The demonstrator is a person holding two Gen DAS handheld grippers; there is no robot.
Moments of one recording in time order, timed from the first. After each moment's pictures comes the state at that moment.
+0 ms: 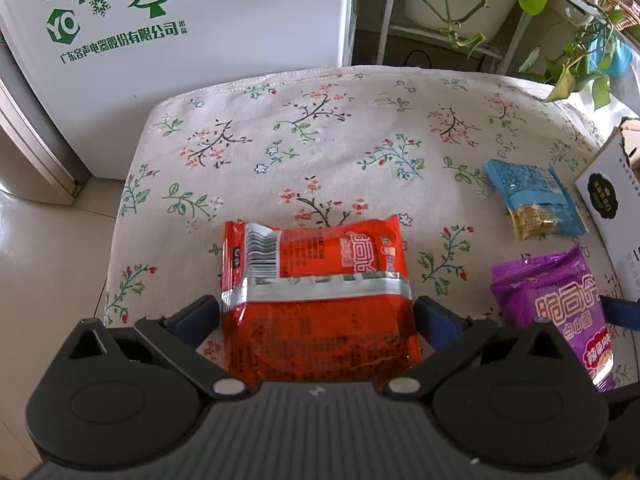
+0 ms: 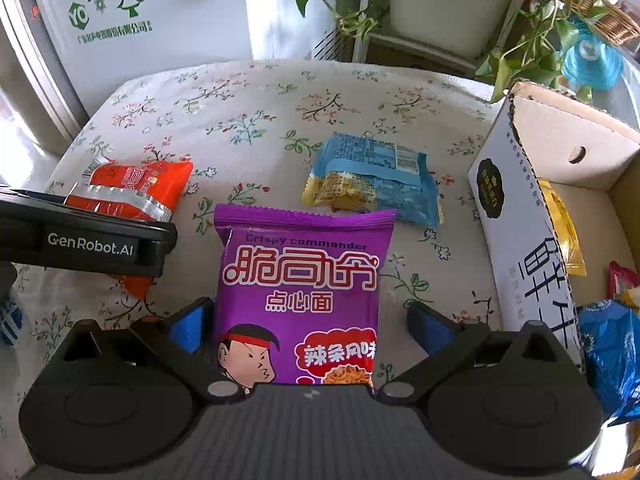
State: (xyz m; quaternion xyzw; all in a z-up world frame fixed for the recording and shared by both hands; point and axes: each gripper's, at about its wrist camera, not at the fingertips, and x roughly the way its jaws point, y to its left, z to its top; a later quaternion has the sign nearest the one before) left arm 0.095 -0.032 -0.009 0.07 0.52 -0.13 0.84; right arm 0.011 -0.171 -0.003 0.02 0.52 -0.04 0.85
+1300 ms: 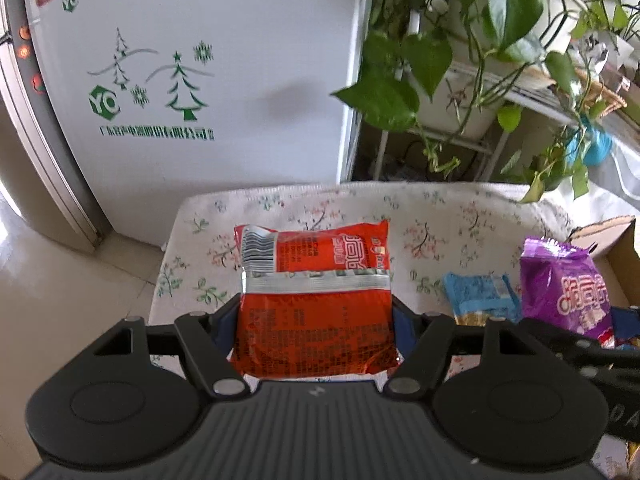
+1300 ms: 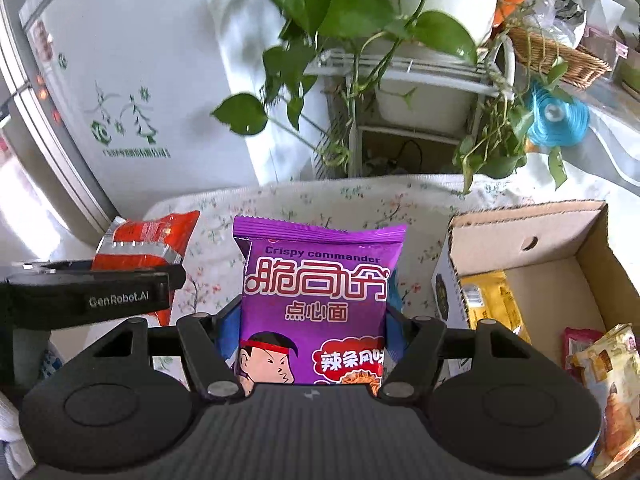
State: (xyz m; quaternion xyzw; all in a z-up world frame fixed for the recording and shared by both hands) left arm 0.080 -0.035 0.067 0.03 0.42 -0.11 0.90; right arm 0.005 -0.202 0.081 0.09 0.42 -0.03 0.90
